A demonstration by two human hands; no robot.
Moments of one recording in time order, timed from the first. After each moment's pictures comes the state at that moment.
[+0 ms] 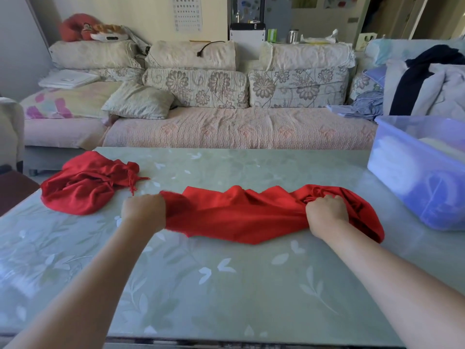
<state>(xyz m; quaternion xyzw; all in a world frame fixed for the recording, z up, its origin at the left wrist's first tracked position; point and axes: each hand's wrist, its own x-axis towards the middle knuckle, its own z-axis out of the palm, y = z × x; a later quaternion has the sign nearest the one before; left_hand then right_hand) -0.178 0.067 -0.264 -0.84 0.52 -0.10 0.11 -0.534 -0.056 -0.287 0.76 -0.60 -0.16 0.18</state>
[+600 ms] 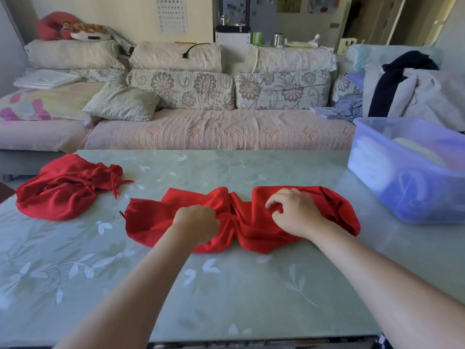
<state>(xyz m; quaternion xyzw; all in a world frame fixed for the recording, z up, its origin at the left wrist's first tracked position) -0.285 0.034 -0.284 -0.71 0.70 -0.04 0.06 -0.527 -0.036 -0.281 0.84 -0.50 0.19 -0.07</state>
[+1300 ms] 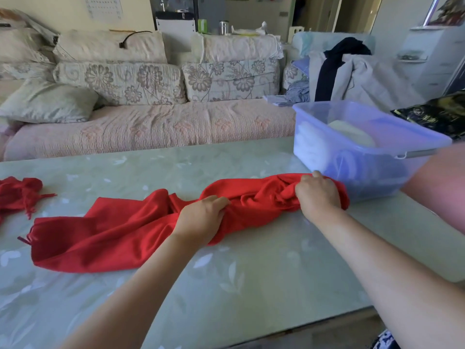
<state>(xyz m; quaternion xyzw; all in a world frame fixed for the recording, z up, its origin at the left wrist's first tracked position) -0.416 -0.023 -0.315 -0.57 0.79 -0.05 -0.22 -0.690 -0.077 -0.279 0.72 -0.66 -0.04 0.20</state>
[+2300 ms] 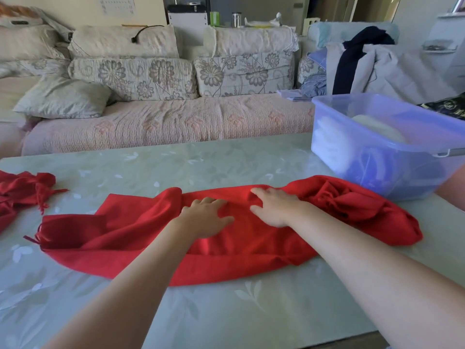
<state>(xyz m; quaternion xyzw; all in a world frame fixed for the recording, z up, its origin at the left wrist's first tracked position) -0.392 -0.049 -0.310 -0.69 0.71 0.13 0.02 -0.590 -0.092 -0.302 0.78 -0.61 -0.06 -0.11</state>
